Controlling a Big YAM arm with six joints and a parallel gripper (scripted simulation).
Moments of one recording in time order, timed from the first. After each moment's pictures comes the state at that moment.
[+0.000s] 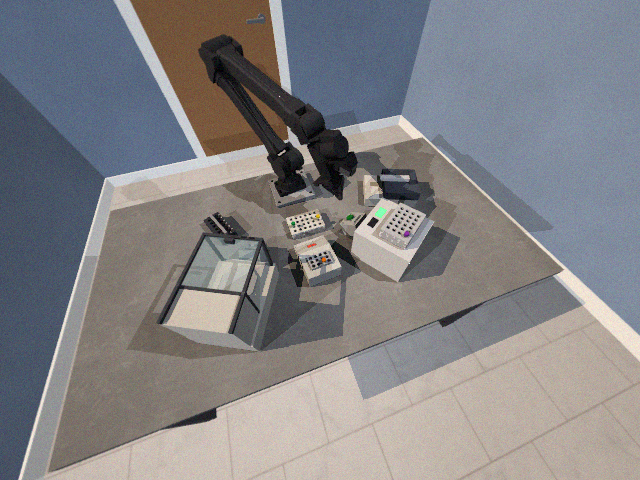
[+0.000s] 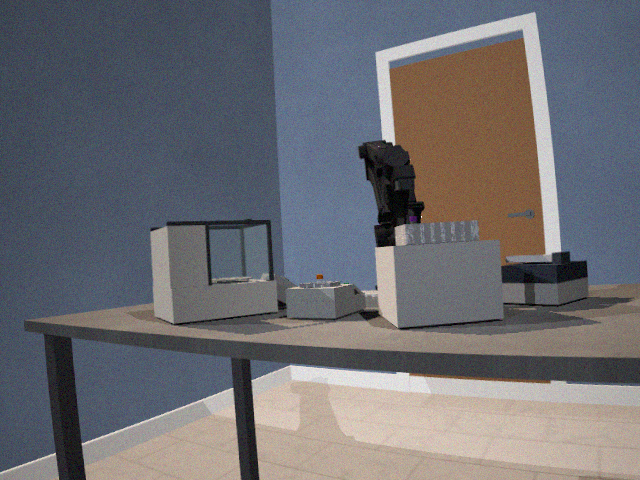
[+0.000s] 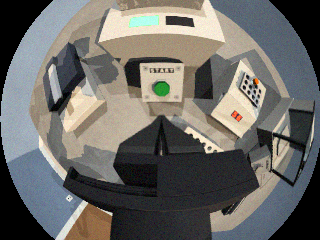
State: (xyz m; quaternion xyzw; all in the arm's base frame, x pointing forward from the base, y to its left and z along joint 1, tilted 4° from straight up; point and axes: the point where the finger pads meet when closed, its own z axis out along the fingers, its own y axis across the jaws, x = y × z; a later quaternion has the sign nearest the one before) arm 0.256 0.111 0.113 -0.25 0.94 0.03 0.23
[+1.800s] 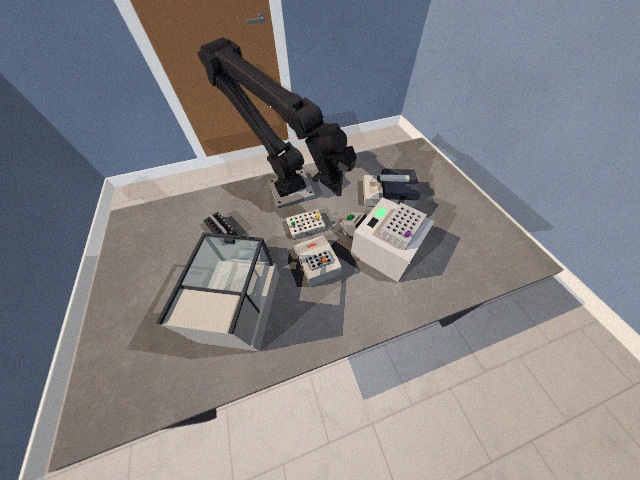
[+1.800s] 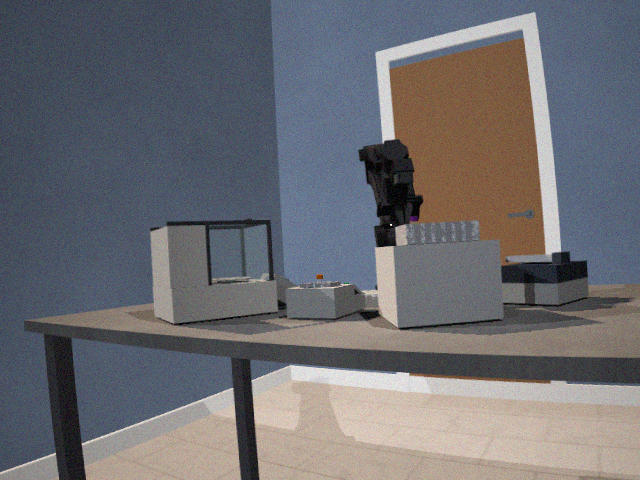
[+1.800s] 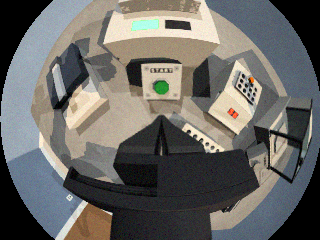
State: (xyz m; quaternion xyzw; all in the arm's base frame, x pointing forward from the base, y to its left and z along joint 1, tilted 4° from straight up) arm 0.252 0.109 0.128 -0.25 0.94 0.03 0.24
